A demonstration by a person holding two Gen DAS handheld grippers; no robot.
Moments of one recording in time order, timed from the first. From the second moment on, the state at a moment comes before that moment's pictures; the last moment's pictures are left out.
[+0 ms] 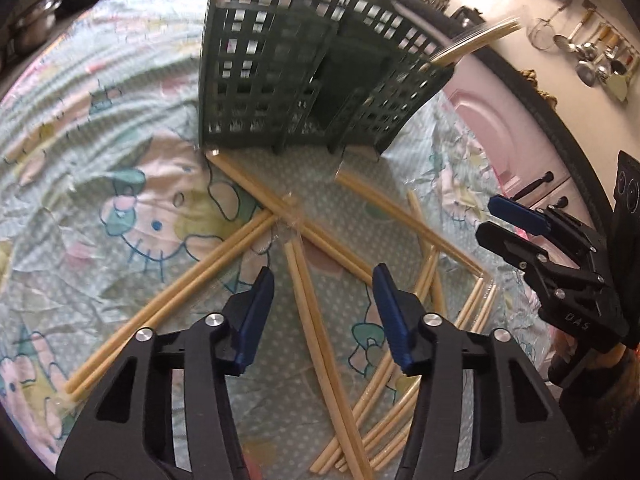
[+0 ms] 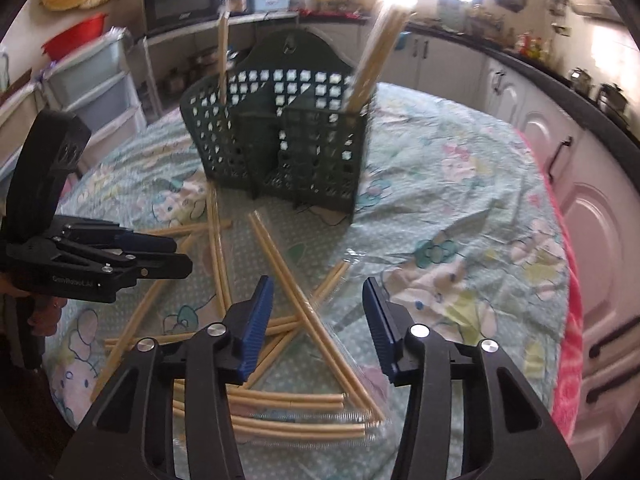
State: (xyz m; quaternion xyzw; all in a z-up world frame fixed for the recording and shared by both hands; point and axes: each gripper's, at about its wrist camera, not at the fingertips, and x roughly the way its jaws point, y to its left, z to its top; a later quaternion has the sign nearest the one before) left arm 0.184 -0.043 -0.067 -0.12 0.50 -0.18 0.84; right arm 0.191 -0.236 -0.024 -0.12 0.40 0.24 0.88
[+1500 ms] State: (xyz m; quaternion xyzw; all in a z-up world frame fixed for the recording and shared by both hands) left arm 0.205 -0.009 -0.020 -0.12 0.48 -0.18 0.85; right arm 0.238 -0.165 -0.010 -0.19 0.42 0.33 0.82
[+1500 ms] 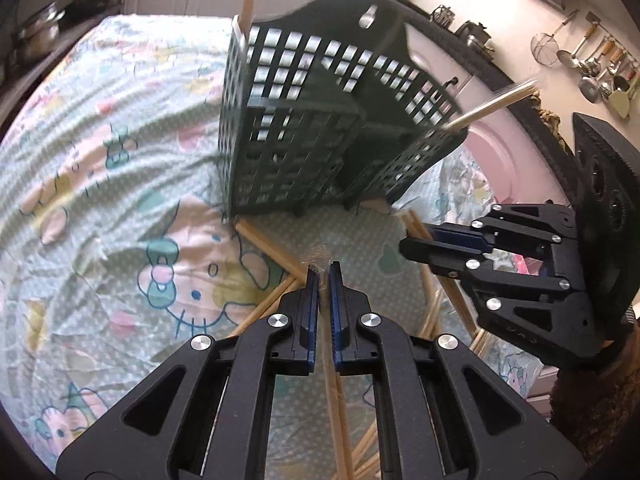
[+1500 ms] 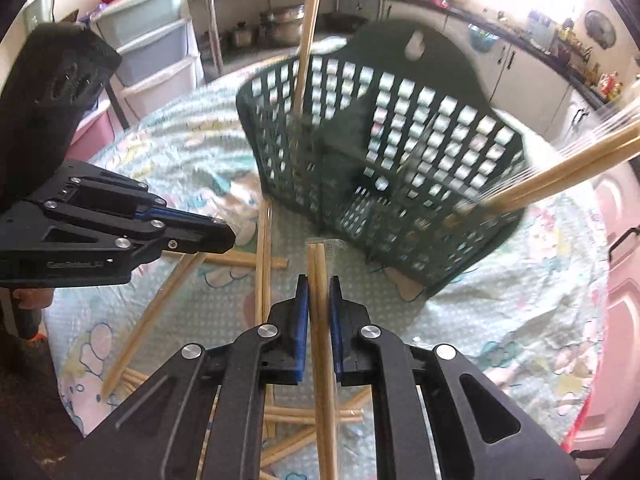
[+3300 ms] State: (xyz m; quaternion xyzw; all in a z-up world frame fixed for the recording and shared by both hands) left arm 0.233 -0.018 0.235 -0.10 0.15 -0.14 0.97; right arm 0.216 -0.213 0.211 -0.03 0.16 0.29 0.94
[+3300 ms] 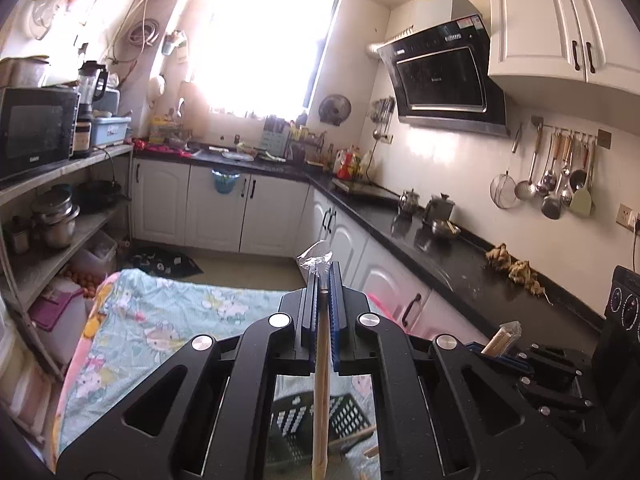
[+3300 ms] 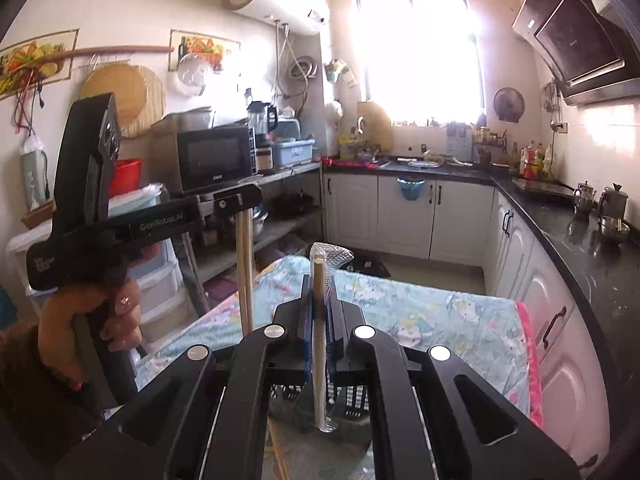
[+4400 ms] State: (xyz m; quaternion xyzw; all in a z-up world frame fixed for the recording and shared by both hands) left arm 0.270 -0.013 0.148 -0.13 0.11 -0.11 0.98; right arm 0.298 -0.206 0.141 -0.01 0.19 0.21 0.96
